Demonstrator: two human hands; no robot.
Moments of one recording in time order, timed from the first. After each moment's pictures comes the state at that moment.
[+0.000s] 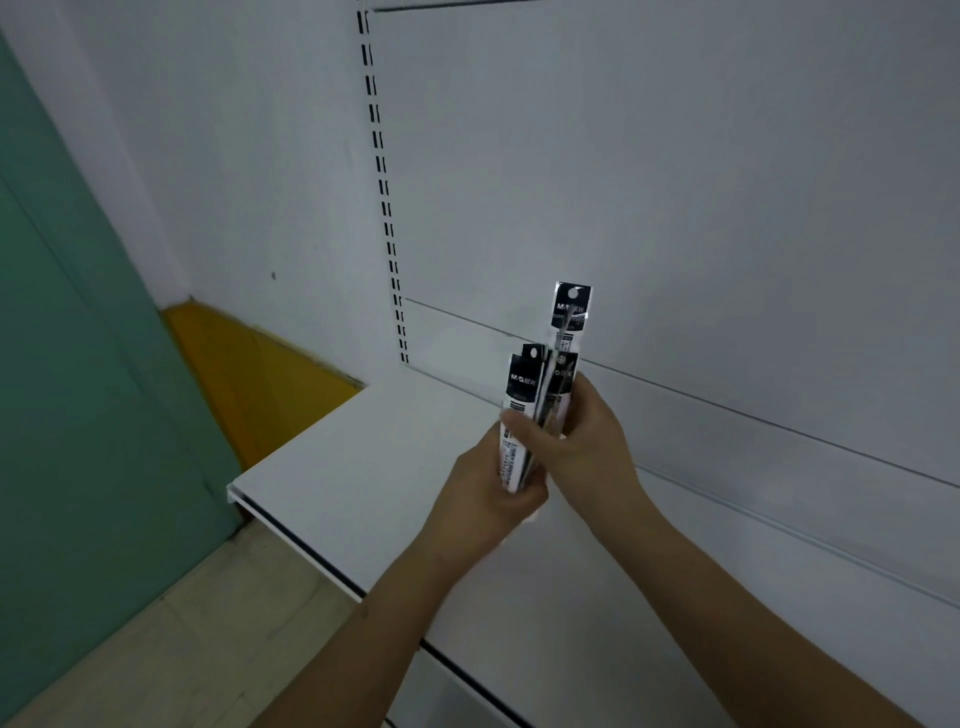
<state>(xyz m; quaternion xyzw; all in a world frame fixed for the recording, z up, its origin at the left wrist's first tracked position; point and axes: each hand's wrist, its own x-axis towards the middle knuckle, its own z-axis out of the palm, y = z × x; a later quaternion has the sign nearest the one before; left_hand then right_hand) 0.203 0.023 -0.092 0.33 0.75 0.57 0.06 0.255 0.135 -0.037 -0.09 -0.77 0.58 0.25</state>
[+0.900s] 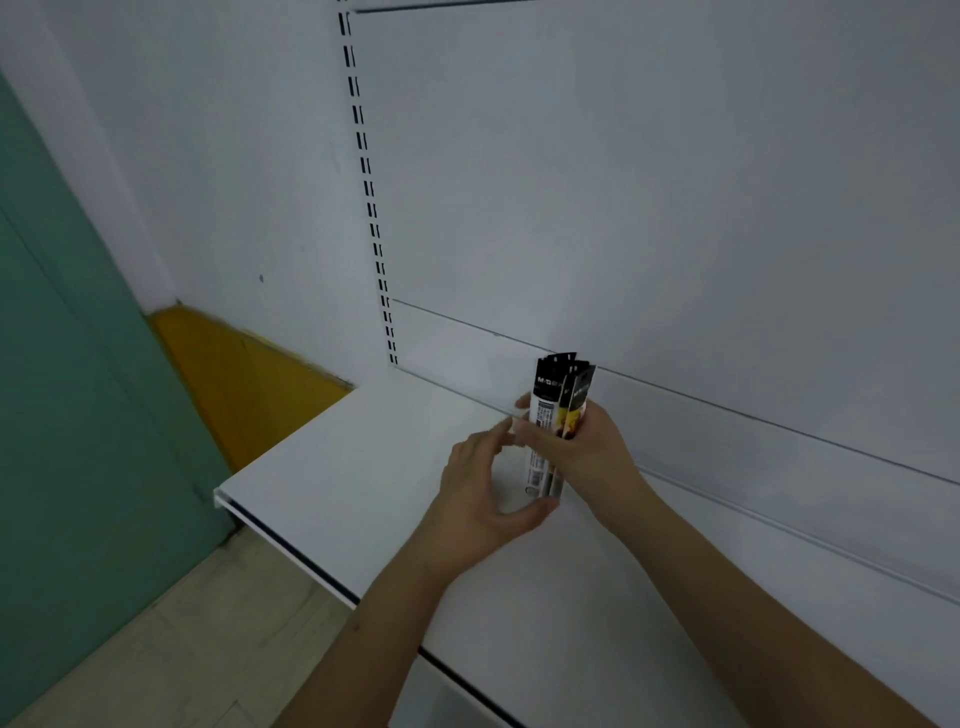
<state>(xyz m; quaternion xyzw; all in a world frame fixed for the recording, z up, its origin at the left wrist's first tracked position) 0.200 0.023 -0.112 0.37 0.81 0.47 0.02 0.251 0.165 -0.054 -0.11 -0.76 0.61 0.19</state>
